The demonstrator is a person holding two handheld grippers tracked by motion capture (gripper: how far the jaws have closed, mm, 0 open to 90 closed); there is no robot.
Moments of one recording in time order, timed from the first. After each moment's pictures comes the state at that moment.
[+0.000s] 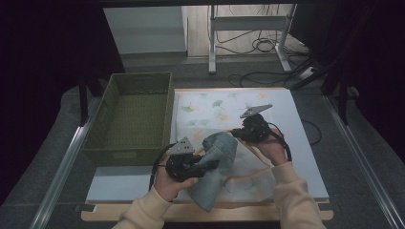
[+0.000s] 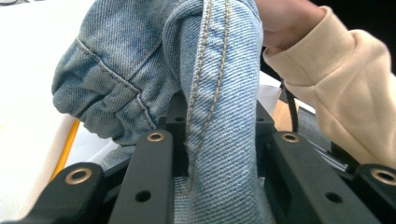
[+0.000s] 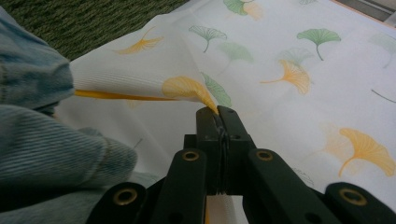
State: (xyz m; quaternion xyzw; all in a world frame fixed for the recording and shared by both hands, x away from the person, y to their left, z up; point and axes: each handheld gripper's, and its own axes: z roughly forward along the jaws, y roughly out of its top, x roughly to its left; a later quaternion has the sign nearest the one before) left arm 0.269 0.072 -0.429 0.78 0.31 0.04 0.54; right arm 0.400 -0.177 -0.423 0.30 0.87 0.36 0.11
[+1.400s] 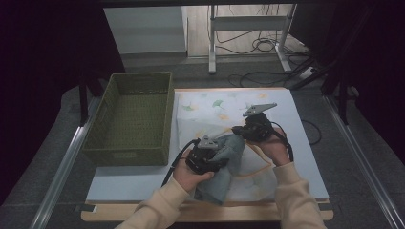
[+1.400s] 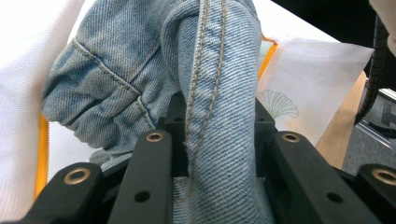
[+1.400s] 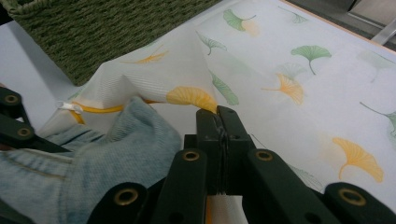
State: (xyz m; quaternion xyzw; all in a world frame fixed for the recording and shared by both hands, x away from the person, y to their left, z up) left arm 0.310 0.023 -0.460 0.83 0.34 0.05 0.44; right arm 0.393 -0.180 -0.410 0.29 0.86 0.39 0.13
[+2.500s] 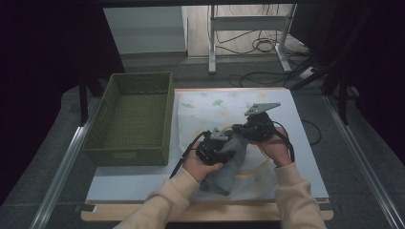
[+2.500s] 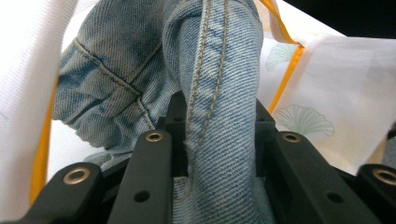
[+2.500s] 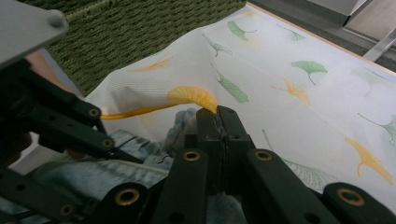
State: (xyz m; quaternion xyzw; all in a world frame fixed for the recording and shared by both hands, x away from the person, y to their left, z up) left arm 0.338 -0.002 -0.457 0.84 0.34 0.08 0.42; right arm 0.386 -0.181 -0.399 0.29 0.86 0.41 0.14
